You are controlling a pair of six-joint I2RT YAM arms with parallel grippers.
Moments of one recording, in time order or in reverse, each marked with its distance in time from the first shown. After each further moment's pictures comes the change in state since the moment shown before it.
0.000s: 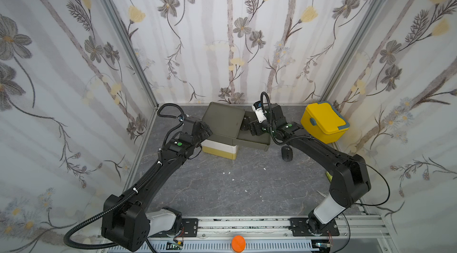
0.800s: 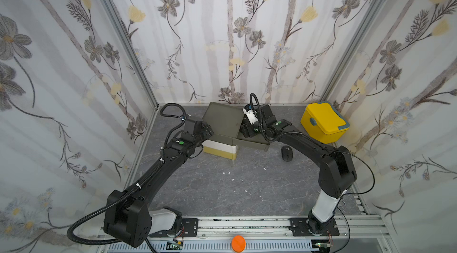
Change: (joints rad) left arm 0.000 0.037 0.000 0.028 0.031 0.000; right arm 0.041 0.154 0.112 -0.062 -0.063 0.040
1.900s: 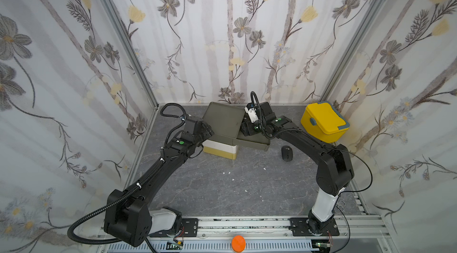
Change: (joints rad) left arm 0.001 0.007 0.000 0.000 0.003 -0.001; right arm -0.009 0.047 0.080 -0.107 -0.025 0.105
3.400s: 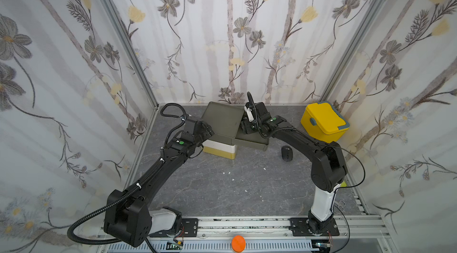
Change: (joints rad) left arm 0.000 -0.007 0.000 0.001 0.011 0.000; right arm 0.023 0.054 0.045 0.026 0.169 0.016
